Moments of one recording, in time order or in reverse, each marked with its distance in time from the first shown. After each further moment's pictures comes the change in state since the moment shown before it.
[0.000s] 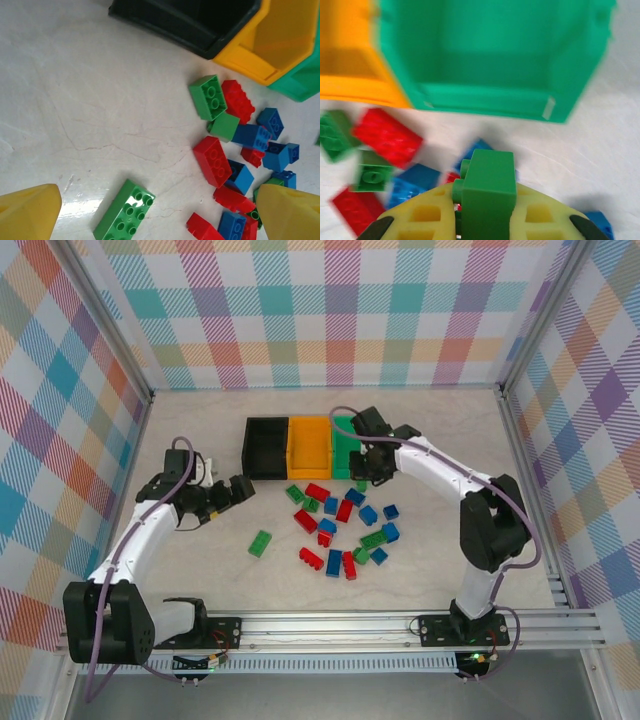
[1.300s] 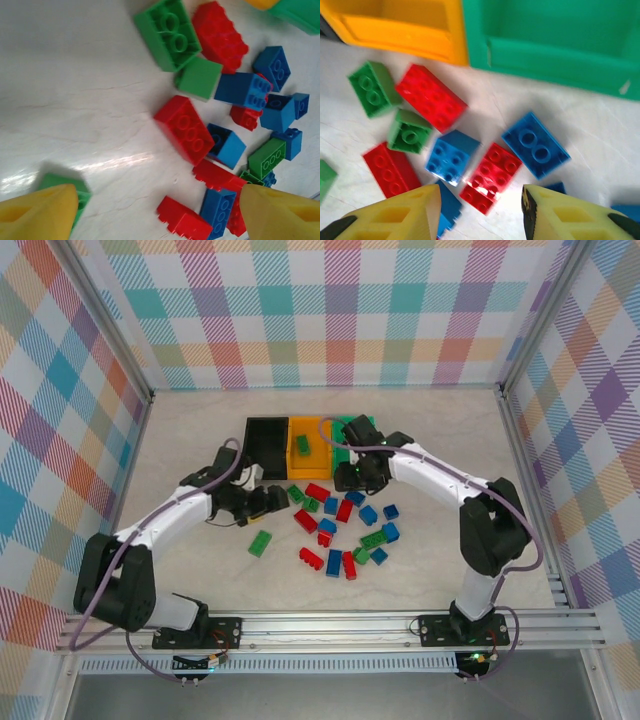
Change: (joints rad) left arm -0.327 0.222 0.080 0.078 -0.005 -0.116; right arm 0.050 -0.040 -0.112 0.010 -0.072 -0.041
